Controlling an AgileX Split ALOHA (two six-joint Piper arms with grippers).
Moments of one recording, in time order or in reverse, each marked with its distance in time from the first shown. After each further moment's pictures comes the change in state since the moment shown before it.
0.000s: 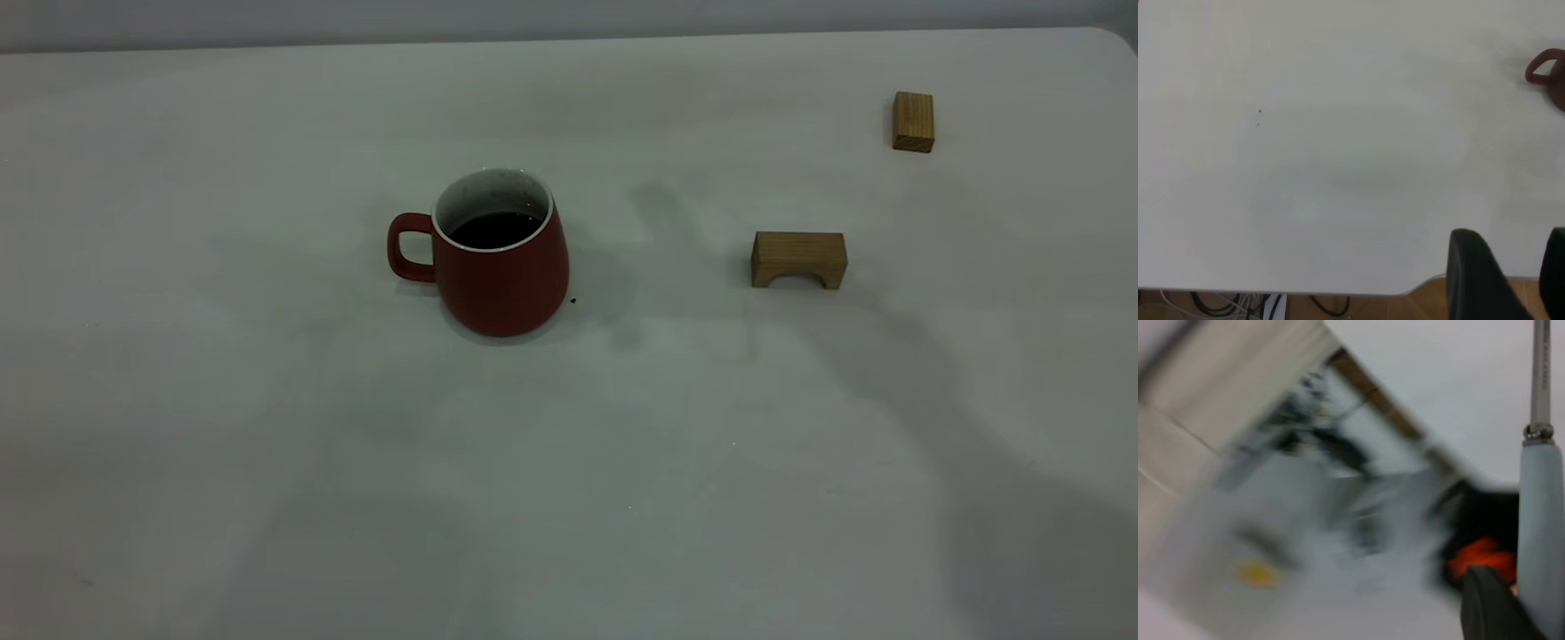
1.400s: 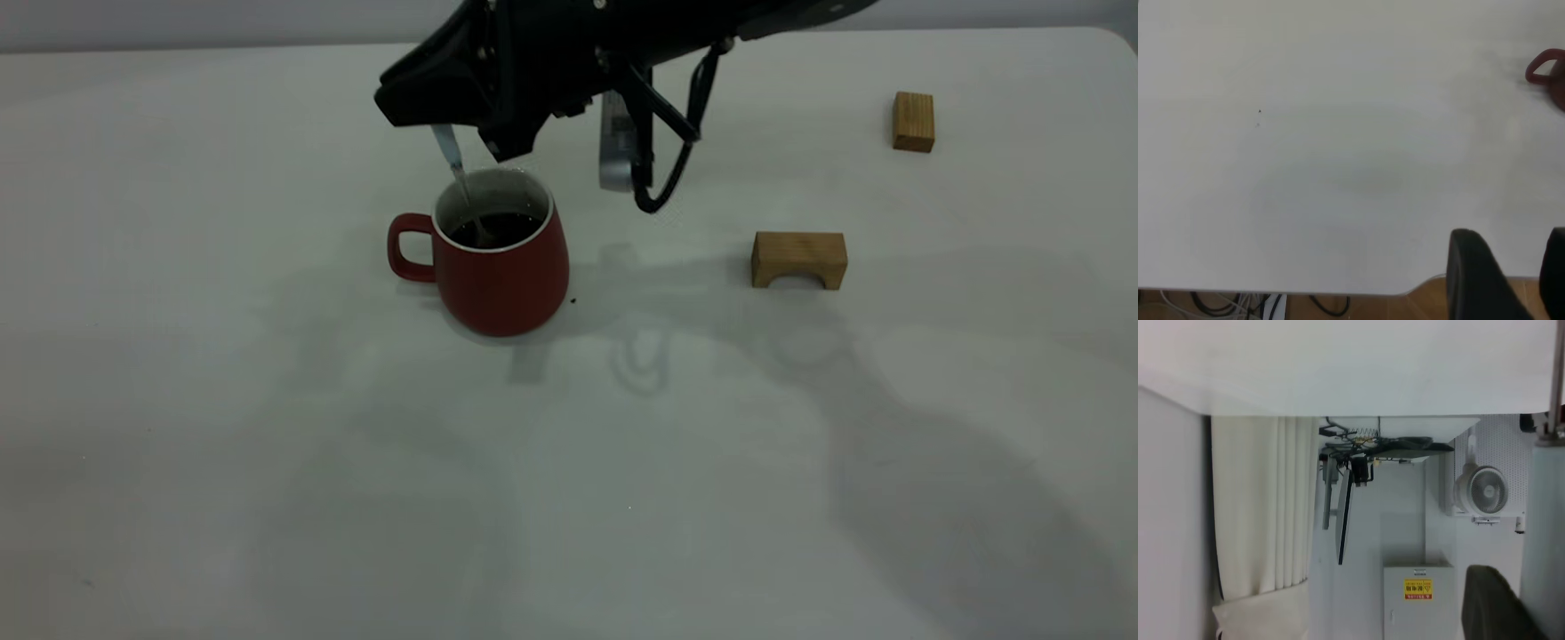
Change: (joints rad) left arm 0.000 0.000 0.000 0.000 0.000 0.000; right arm 0.079 0.317 -0.101 0.203 -0.010 0.411
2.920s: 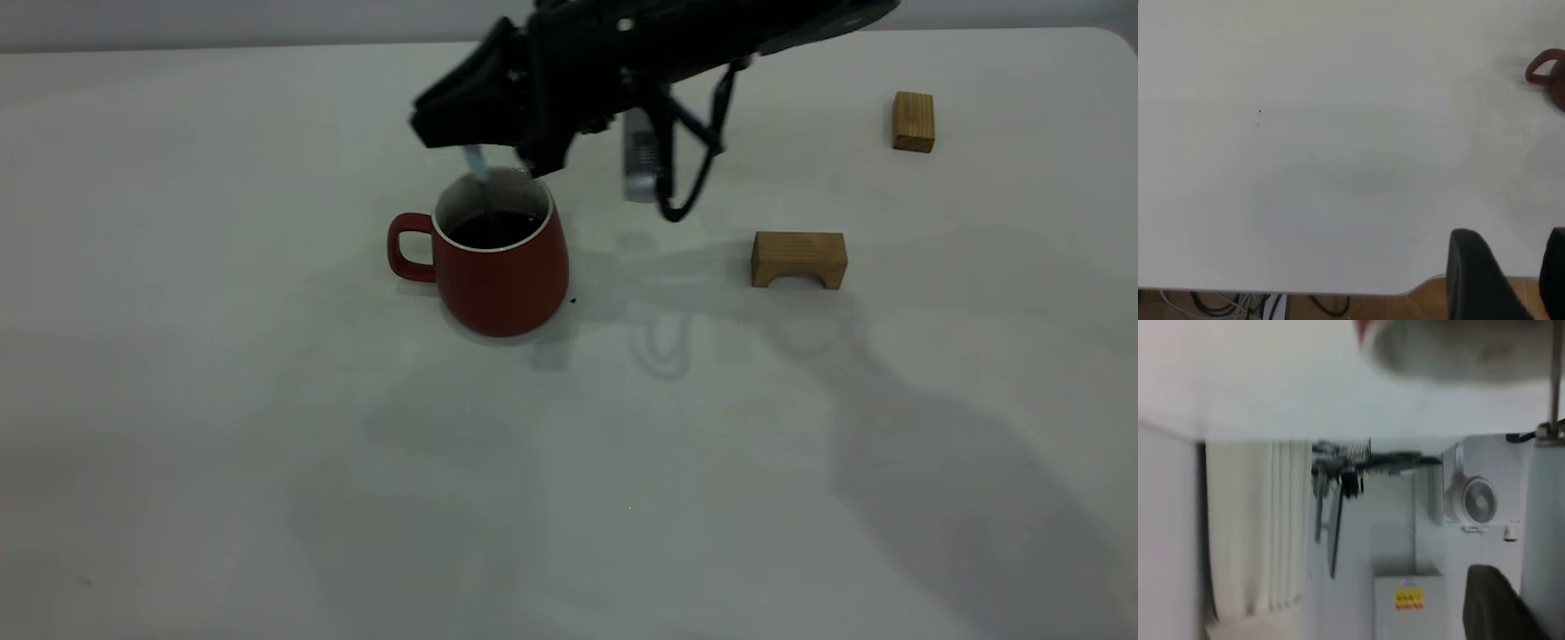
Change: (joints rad) left arm 0.000 0.000 0.000 0.000 0.000 0.000; right arm -0.028 0.047 -0.037 -0.045 0.030 -0.028
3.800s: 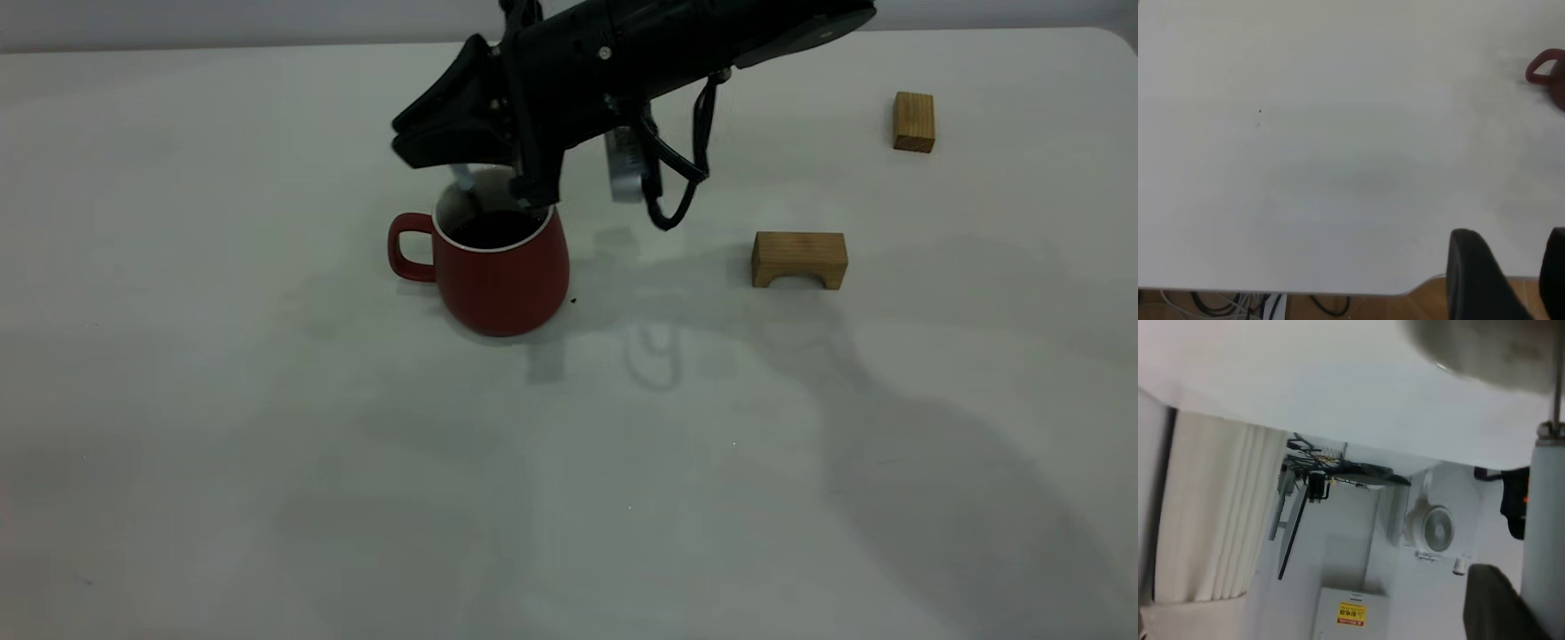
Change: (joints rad) left arm 0.000 0.000 0.000 0.000 0.000 0.000; right arm 0.003 0.000 0.006 -0.042 -0.023 -0.158
